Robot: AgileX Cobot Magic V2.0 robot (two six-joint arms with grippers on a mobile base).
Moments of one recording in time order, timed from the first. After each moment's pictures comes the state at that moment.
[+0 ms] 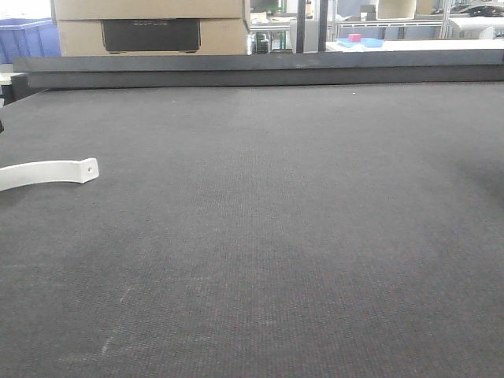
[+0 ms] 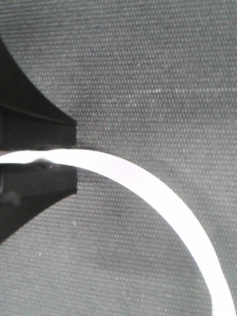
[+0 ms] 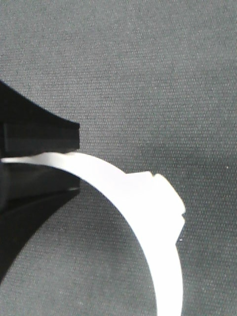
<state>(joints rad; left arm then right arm) 0.06 1.79 -1.25 0.01 0.96 0.02 0.01 1.58 -1.20 0.19 1.13 -0.12</state>
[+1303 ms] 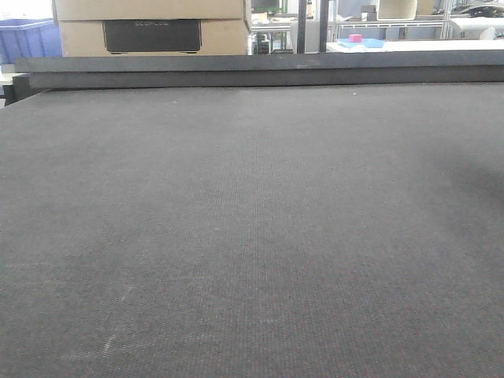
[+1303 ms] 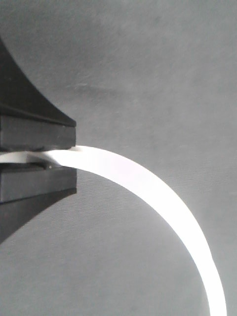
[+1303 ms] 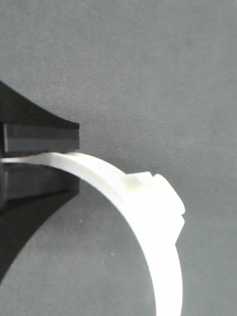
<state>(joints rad) 0.06 0.99 -0.95 -0.19 0.69 0.11 0.06 1.18 -1.09 0.21 0.84 -0.18</state>
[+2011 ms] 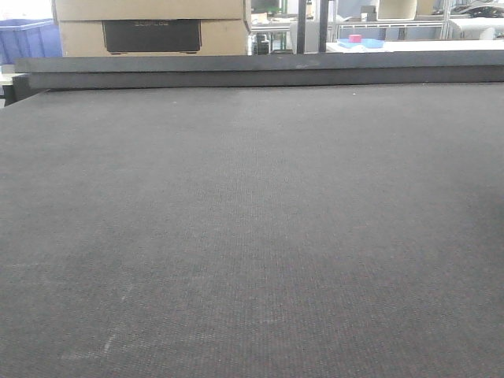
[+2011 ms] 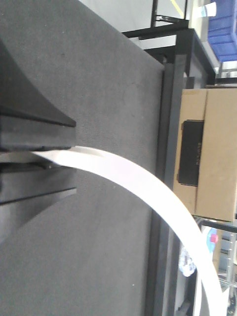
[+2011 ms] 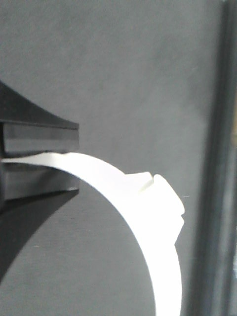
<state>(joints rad) 0.06 0.49 -0.69 -0.18 0.43 0.11 0.16 0.64 -0.76 0.21 0.51 -0.20</state>
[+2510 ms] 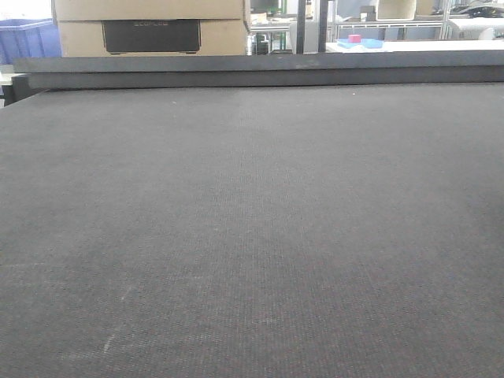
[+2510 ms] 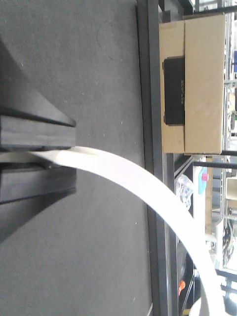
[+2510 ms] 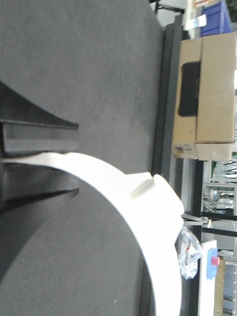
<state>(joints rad) -0.19 0.48 -0.69 -0.13 0.38 0.11 0.17 0.47 -0.76 0.27 0.51 -0.20</state>
